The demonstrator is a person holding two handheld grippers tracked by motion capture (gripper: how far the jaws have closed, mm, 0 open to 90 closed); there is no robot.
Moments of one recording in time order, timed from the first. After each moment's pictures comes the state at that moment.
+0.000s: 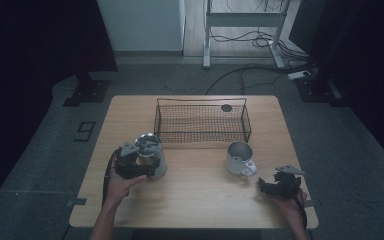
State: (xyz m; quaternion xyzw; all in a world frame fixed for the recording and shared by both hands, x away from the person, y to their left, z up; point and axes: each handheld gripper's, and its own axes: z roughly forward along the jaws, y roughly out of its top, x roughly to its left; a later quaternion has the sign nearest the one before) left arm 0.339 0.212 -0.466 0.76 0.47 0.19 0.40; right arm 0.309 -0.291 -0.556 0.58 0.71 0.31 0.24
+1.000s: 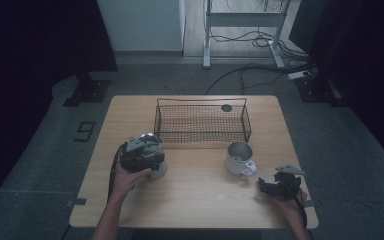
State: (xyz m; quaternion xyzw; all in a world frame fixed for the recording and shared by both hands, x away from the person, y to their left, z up) left arm 0.358 0.201 -0.471 0.76 0.45 0.20 0.42; right arm 0.309 -0.291 -0.556 0.58 0.71 0.31 0.24
